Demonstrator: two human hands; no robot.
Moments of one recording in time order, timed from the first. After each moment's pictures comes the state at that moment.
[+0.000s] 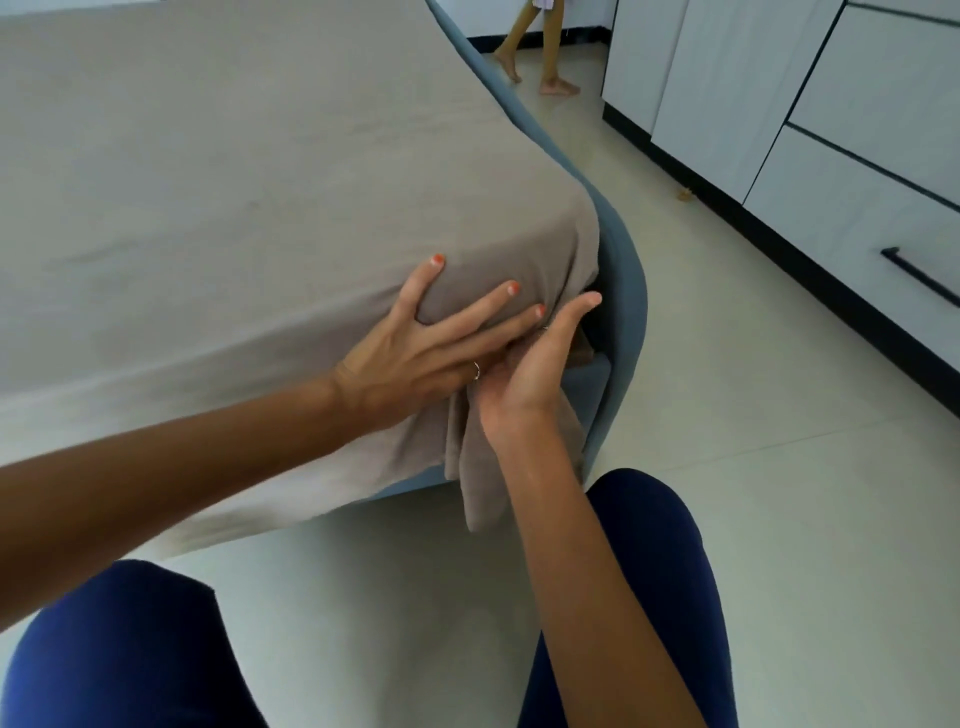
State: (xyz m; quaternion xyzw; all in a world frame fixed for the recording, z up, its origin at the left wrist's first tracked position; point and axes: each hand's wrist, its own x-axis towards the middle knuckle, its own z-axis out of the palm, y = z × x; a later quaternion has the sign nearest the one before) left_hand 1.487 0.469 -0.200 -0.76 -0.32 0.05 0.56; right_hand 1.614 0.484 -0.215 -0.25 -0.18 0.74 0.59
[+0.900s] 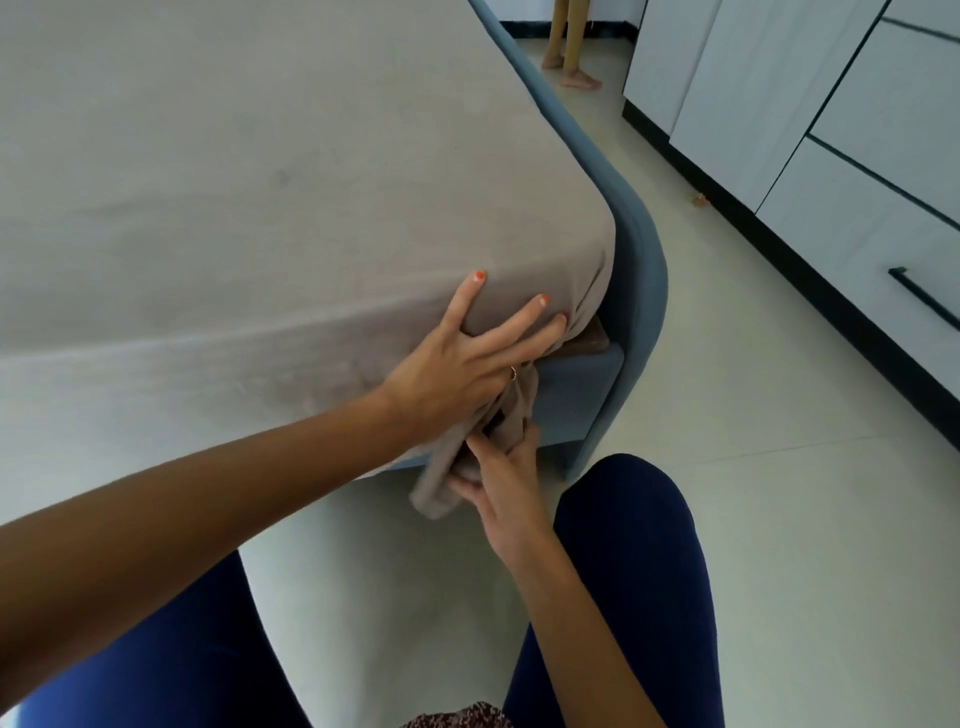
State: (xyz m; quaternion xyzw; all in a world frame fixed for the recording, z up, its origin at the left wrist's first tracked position) left_hand 1.513 0.454 -0.227 -0.77 -0.39 0.07 0.50; right_hand 1.623 0.415 -0.288 -0.44 -0.25 0.75 0.42
